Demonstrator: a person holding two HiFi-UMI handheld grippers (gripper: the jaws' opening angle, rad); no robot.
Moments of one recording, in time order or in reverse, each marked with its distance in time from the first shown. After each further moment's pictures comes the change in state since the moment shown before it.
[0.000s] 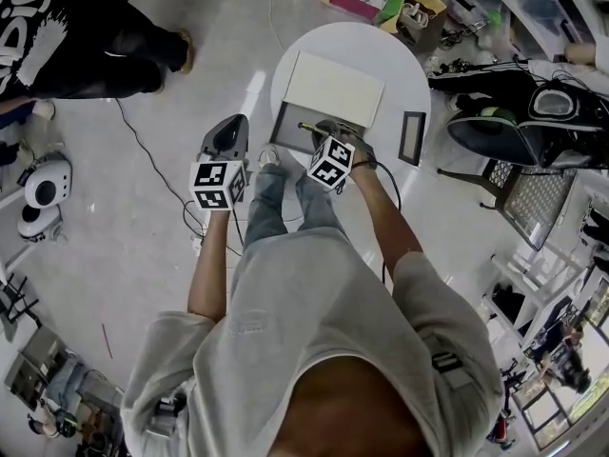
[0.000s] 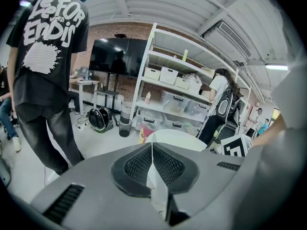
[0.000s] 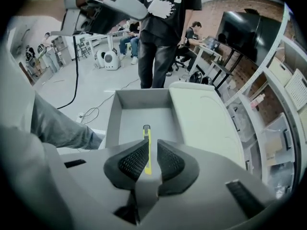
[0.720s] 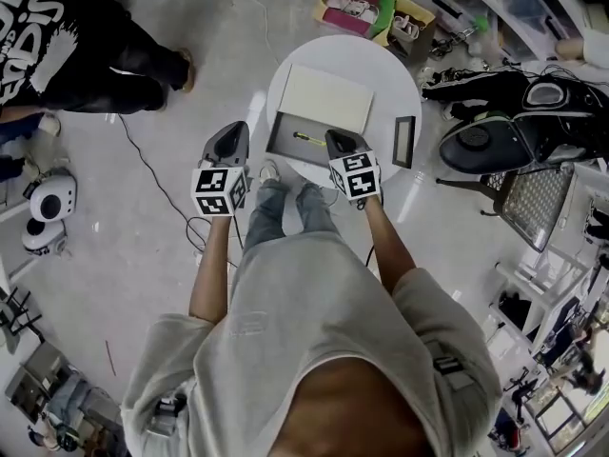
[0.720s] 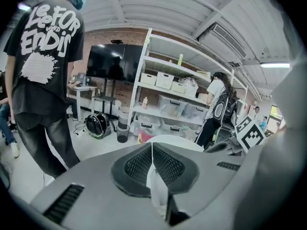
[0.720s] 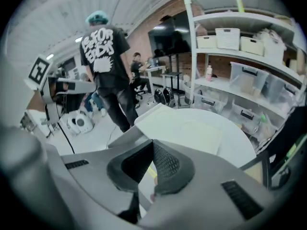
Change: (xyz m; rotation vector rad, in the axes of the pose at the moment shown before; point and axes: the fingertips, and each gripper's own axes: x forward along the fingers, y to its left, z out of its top) left arm -0.004 -0.016 0.022 0.032 -0.059 -0.013; right arm -0.083 -0.055 -0.002 0.681 -0.372 -0.097
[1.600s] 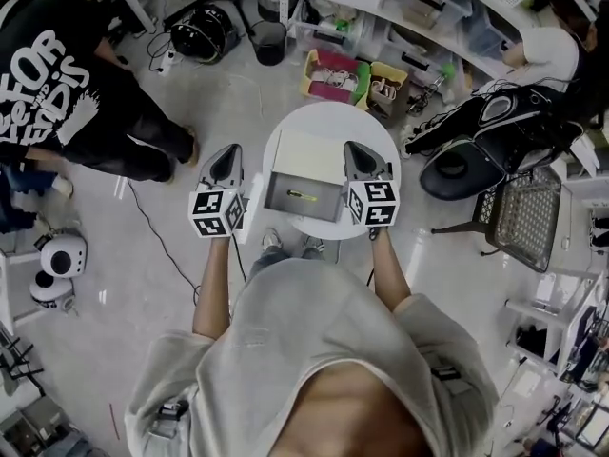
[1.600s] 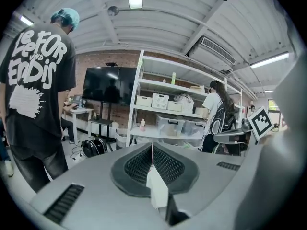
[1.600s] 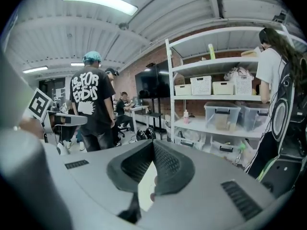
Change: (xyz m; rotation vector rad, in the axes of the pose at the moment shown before) left arm 0.001 -0.011 0.113 0.088 -0.216 -0.003; right arm -0.112 -0.072 0.140 0.061 -0.462 -0.209
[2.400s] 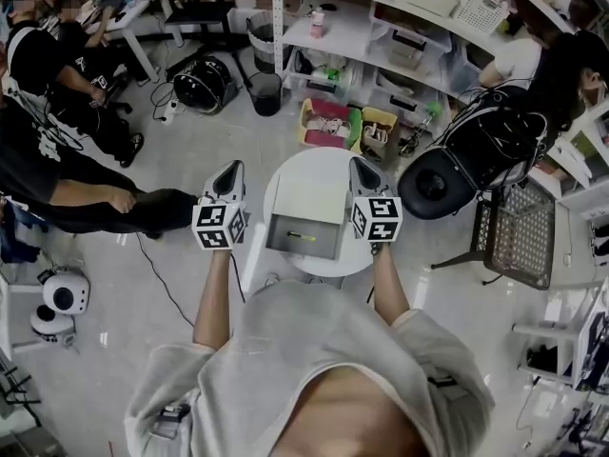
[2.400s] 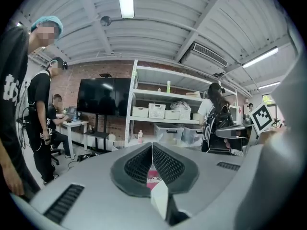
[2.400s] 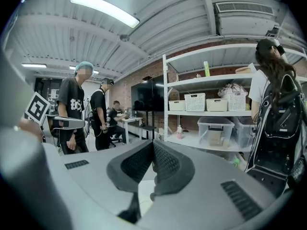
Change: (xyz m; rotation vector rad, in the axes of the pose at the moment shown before) left arm 0.025 0.002 0.064 0.078 -0.114 -0.033; right arm -0.003 -0.028 0.072 -0.031 -0.158 -0.079
